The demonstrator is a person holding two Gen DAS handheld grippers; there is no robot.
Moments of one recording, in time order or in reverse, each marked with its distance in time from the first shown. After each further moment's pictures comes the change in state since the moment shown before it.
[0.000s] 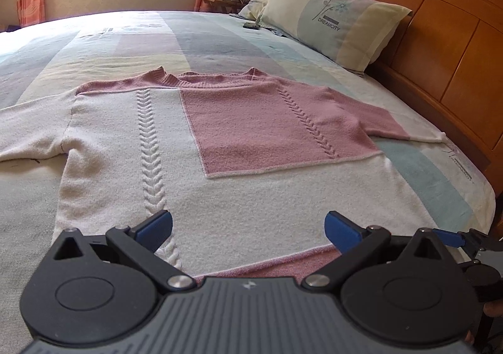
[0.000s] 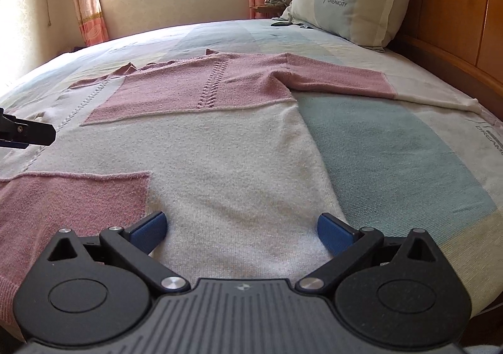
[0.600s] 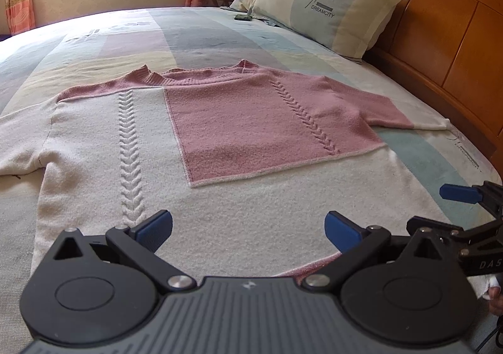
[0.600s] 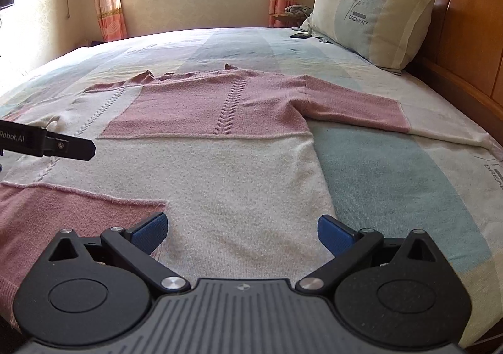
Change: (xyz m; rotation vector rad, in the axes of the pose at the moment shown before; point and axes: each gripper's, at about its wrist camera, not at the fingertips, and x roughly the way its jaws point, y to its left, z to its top) left arm 0.030 -0.013 0.007 0.061 0.043 0.007; right arm -0.005 0.005 0.039 -0.089 -0.039 0.058
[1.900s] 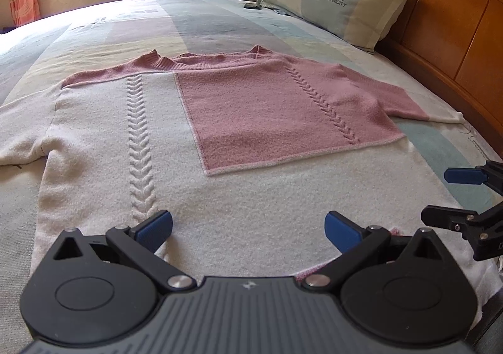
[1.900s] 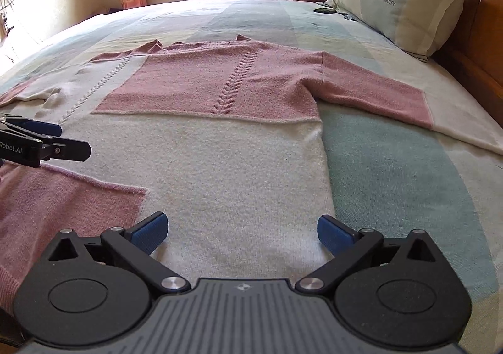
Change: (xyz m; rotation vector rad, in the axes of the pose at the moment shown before) left arm 0.011 0.013 -0.002 -0.023 0.022 0.024; right arm 0.023 -0.015 0.013 -0.073 0.098 0.083
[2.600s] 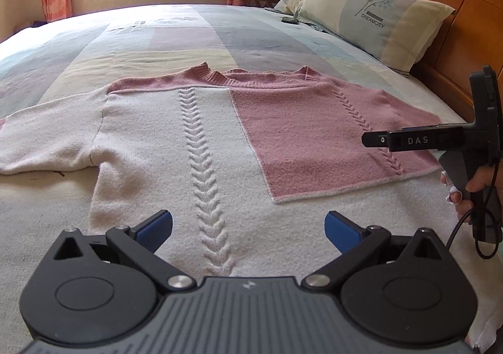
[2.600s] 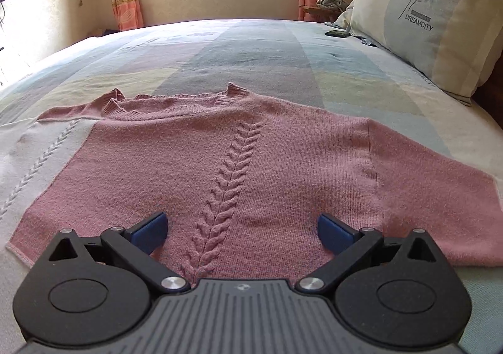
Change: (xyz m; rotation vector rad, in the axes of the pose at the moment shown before) left arm -0.004 0.036 0.012 -0.061 -0.038 0.089; right arm 0.133 -0.017 0.112 0.041 -0.066 0.011
